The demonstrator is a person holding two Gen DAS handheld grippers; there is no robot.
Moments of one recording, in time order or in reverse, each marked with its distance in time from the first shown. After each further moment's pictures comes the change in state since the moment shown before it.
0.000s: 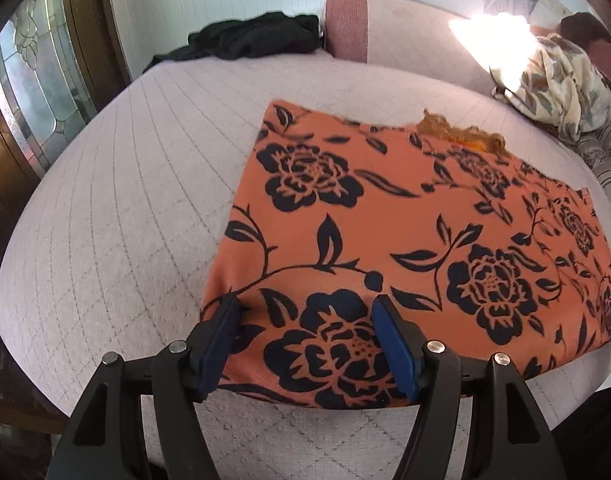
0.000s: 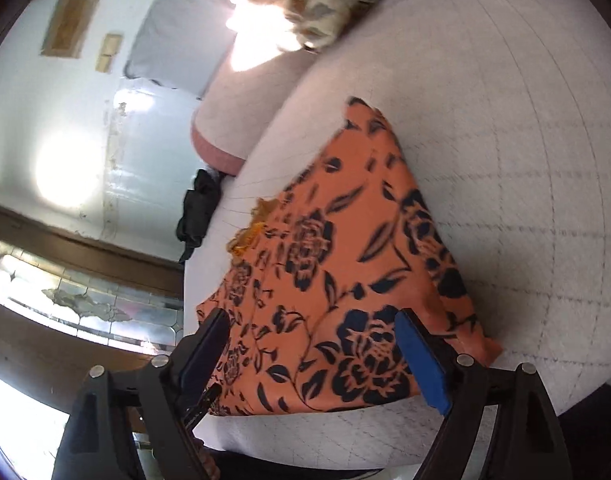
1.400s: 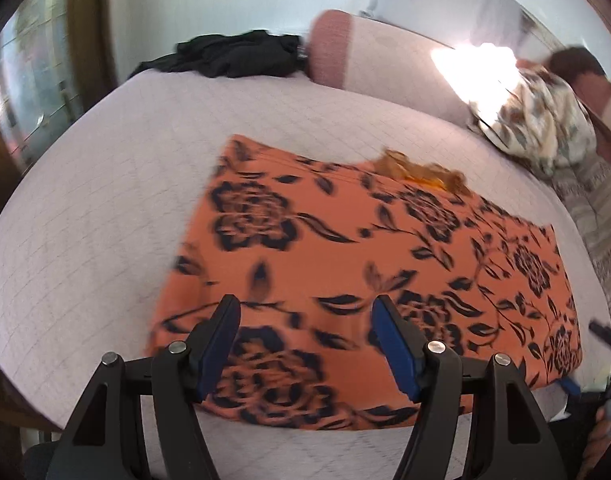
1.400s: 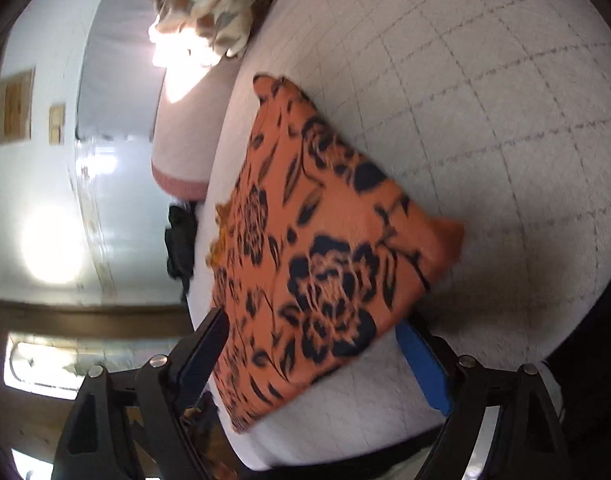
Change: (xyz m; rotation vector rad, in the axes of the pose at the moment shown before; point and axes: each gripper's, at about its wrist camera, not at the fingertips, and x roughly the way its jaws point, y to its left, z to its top) left arm -0.013 -0.035 0.014 -0.030 -0.029 -0.123; right arm 0.007 -0.044 -0.043 0.337 -0.026 -0.001
